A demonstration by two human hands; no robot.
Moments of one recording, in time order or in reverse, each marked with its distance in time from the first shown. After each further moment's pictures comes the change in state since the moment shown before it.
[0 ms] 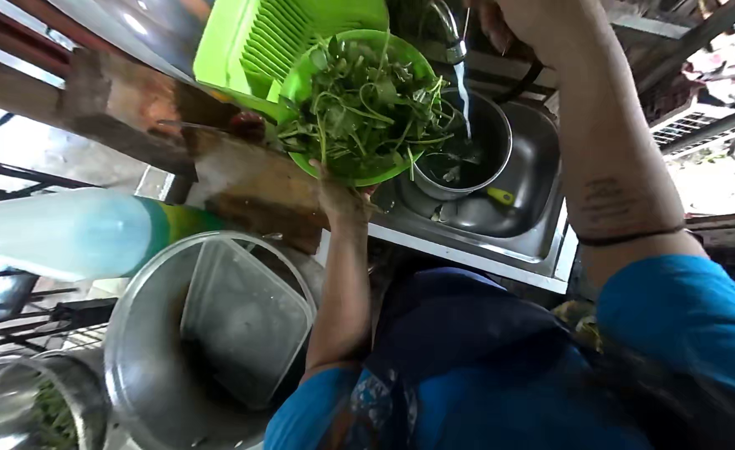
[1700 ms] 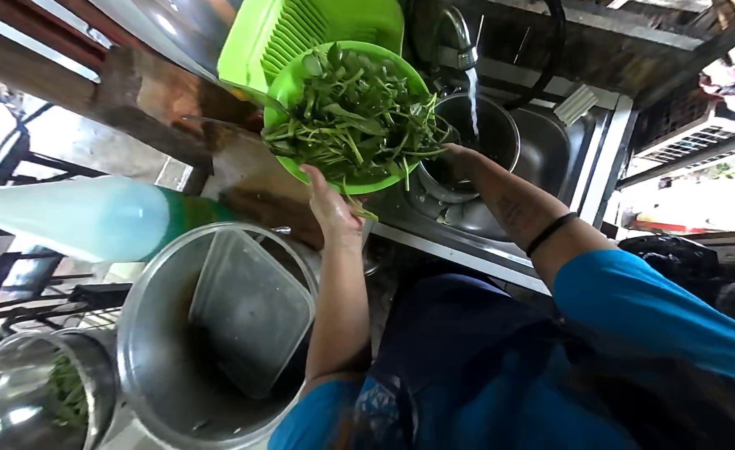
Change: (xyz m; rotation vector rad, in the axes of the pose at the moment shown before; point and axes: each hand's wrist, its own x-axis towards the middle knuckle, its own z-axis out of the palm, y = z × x) left_hand -0.017 0.019 -0.014 0.037 0.090 0.054; right_hand -0.013 0.137 0.155 0.562 -0.386 0.744
